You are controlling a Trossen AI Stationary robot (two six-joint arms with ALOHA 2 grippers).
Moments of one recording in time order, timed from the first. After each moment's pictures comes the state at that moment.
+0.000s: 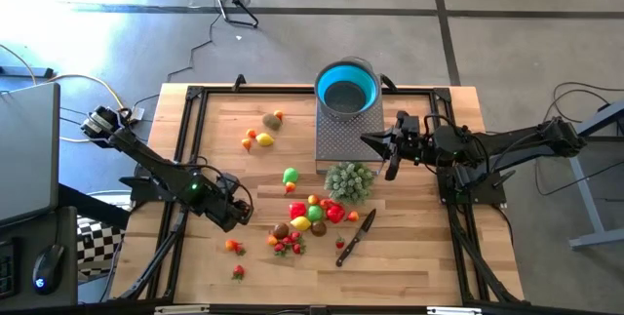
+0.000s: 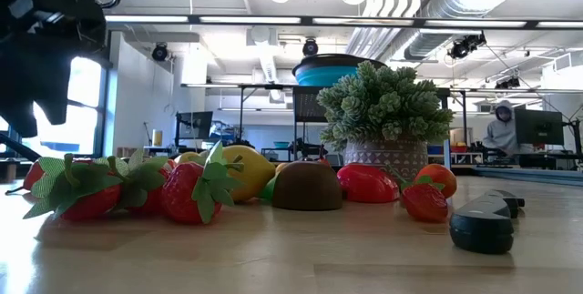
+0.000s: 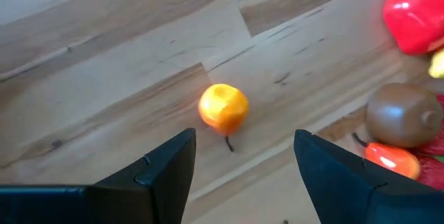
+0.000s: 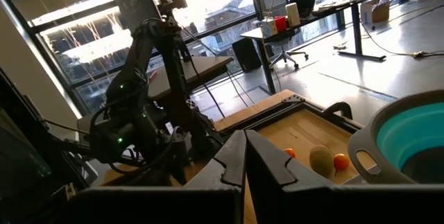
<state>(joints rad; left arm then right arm) -0.58 1.22 0.73 -0.80 -0.28 -1.70 0.16 0.94 0.79 0.14 0.43 0.37</state>
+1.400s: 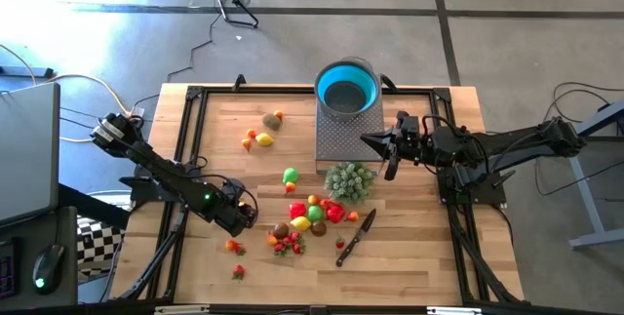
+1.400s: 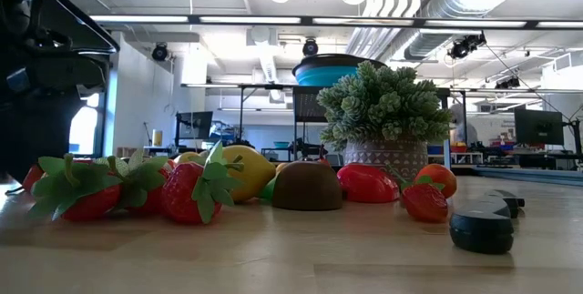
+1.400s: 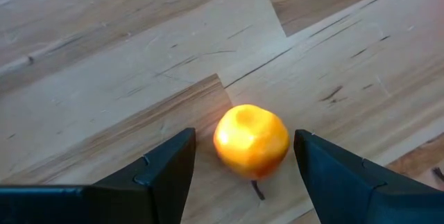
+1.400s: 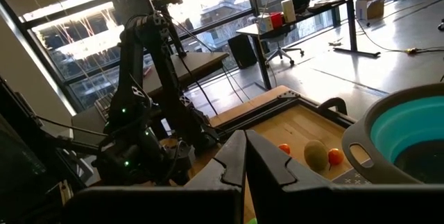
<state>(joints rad) -0.58 1.38 0.62 -0.59 -0.31 -1.68 0.16 0.94 0.79 0.11 0.44 0.37</state>
